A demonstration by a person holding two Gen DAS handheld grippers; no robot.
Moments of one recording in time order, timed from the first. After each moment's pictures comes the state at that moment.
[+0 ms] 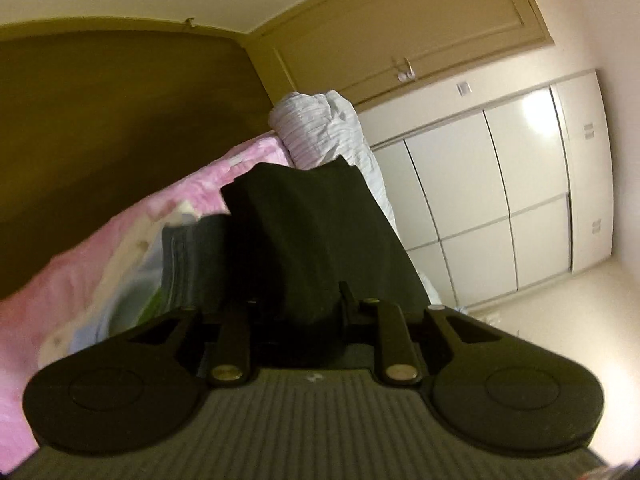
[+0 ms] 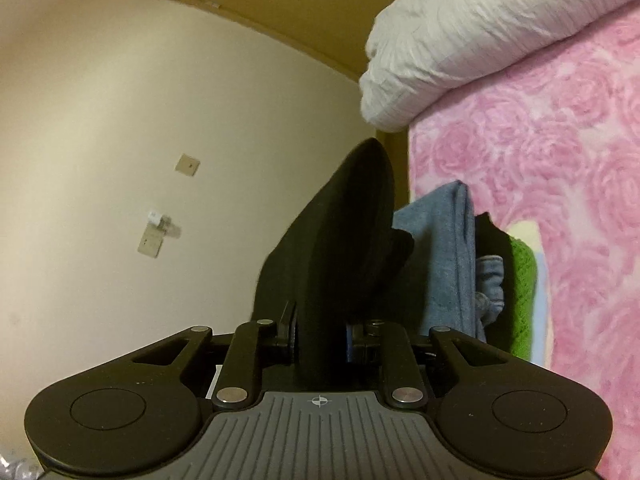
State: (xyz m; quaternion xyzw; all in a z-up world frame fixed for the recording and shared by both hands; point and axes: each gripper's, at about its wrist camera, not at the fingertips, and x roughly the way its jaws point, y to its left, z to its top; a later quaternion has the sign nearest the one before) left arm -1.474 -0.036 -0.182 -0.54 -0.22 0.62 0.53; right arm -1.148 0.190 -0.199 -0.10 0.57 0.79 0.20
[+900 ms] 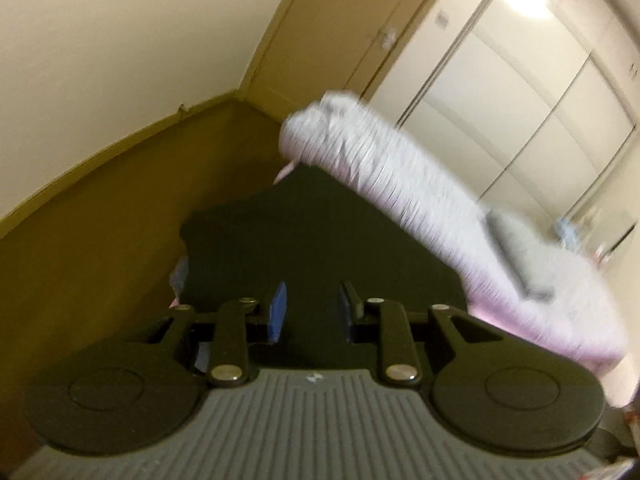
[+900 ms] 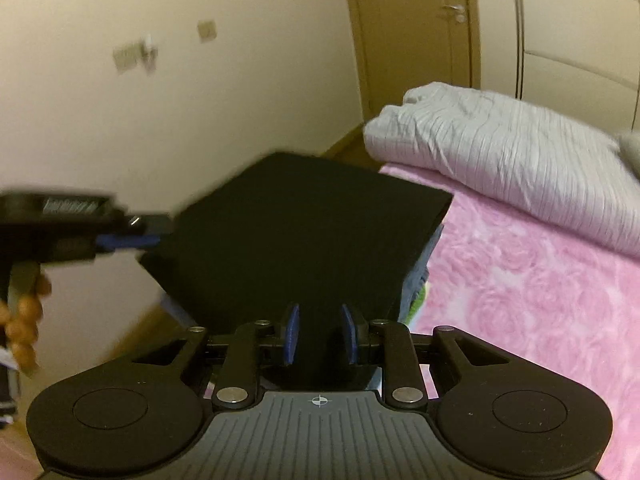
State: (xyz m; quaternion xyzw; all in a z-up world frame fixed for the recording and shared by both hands) left arm -1.387 -0.040 -0.113 -0.43 0.04 0.75 0.51; right arm -1.166 0.036 -0.125 -0.33 0.19 0.88 0.30
